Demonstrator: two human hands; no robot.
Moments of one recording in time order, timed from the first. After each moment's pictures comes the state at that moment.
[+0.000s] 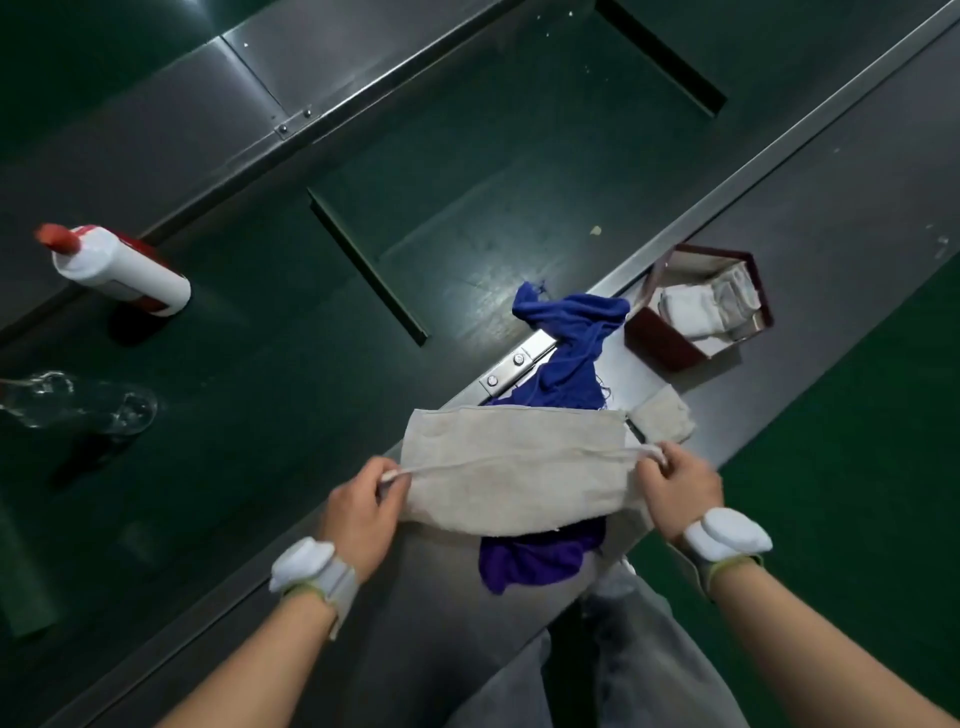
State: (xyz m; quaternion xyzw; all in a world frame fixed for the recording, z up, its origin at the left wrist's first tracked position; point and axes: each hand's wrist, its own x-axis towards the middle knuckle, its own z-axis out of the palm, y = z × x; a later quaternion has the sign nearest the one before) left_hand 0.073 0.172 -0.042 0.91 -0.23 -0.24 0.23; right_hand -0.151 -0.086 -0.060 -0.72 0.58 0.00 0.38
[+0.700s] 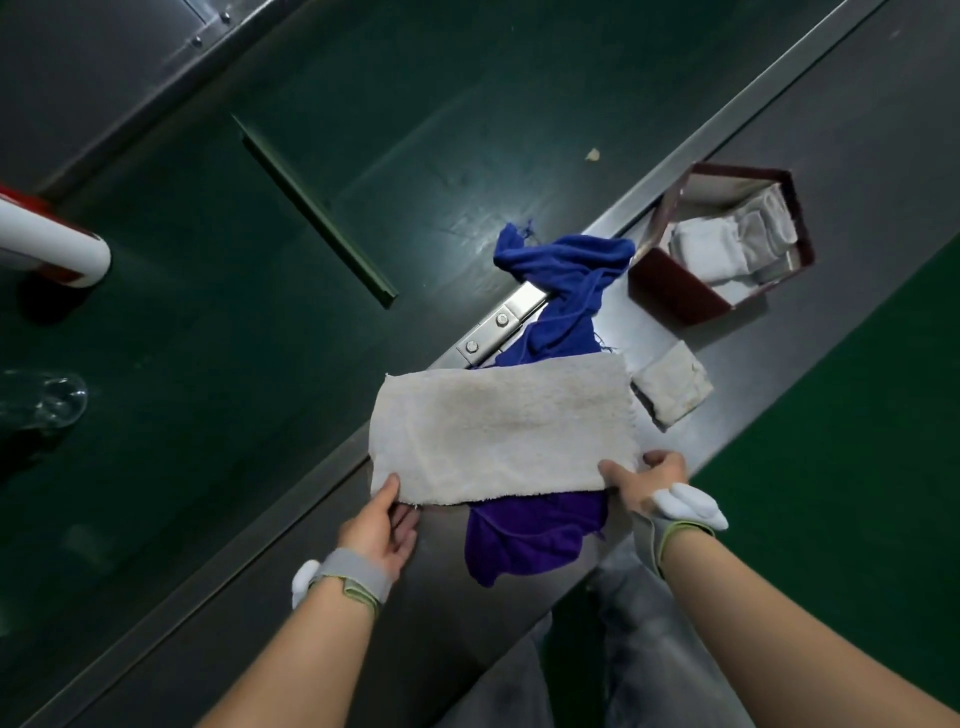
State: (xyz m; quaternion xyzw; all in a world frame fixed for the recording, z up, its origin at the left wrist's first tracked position) left_hand 0.027 0.136 -0.102 0.63 0.46 -0.43 0.45; right_hand -0.163 -0.078 -0.143 -0.49 0.73 0.15 0.45
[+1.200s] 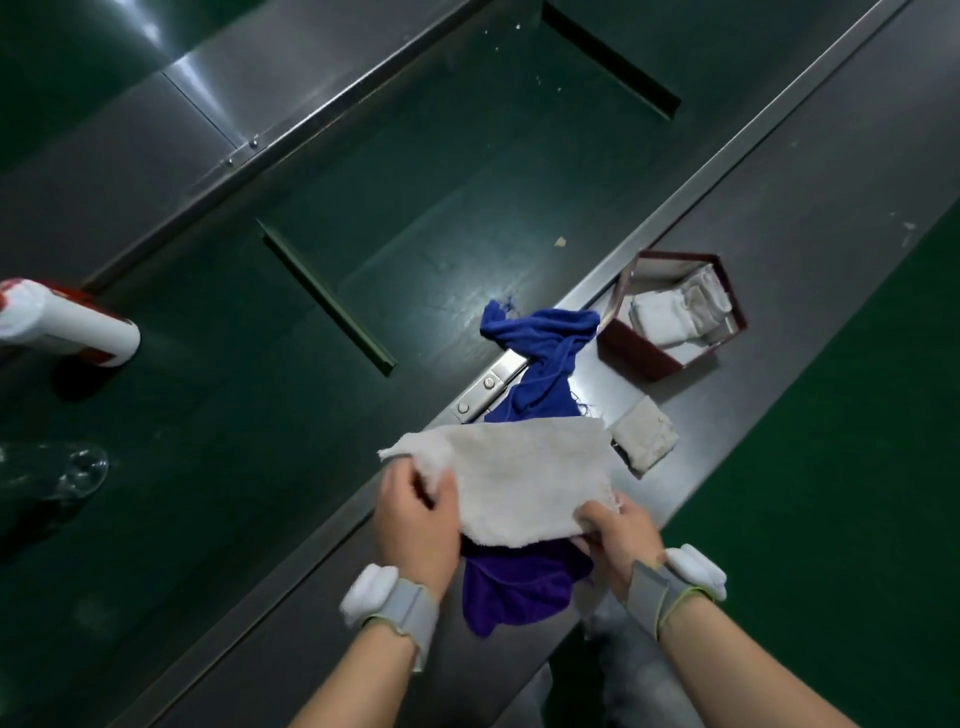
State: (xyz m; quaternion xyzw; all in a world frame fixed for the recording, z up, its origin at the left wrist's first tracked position) left_hand 0.018 0.067 -0.033 0.89 -0.09 -0.18 0.40; right_hand -0.138 -0.056 -0.083 -0.26 0.67 -0.05 0.70
